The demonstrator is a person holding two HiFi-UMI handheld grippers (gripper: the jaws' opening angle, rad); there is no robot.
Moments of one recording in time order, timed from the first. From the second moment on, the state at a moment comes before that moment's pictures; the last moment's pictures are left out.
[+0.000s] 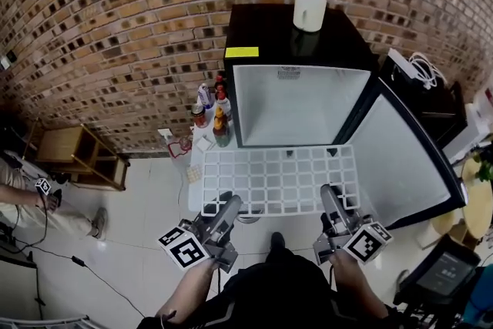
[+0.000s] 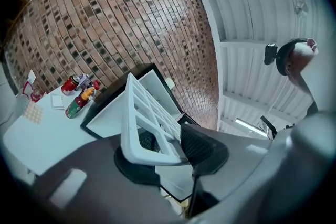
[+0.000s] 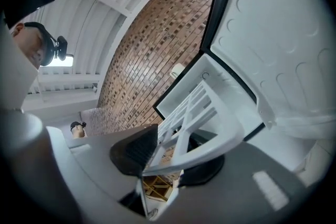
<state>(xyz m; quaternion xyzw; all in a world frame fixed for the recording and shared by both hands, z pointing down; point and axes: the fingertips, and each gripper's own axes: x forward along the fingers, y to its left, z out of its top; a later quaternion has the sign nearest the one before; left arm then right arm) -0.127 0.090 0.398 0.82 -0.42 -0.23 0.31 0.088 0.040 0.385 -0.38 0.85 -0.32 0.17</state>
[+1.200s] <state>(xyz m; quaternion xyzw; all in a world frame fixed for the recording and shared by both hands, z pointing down) -0.088 -0.059 0.432 0.81 -0.42 -0.18 0.36 0.130 -0.101 0.435 -0.39 0.83 -0.36 0.17</state>
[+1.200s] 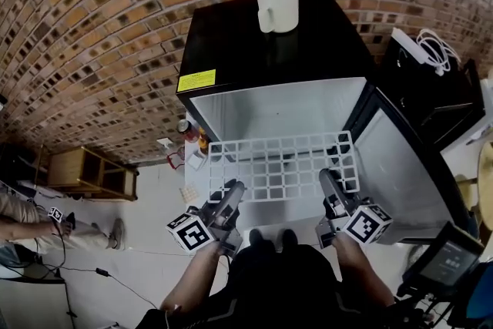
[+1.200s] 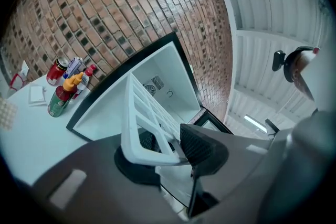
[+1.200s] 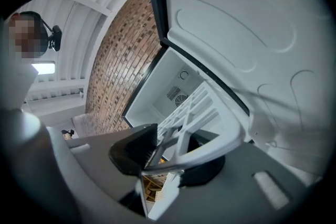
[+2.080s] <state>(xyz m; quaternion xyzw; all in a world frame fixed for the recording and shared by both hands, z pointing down) -0.097 -0.090 0.492 0.82 -0.36 -0.18 0.40 0.114 -0.117 0.486 -0.44 0.79 -0.40 0.16</state>
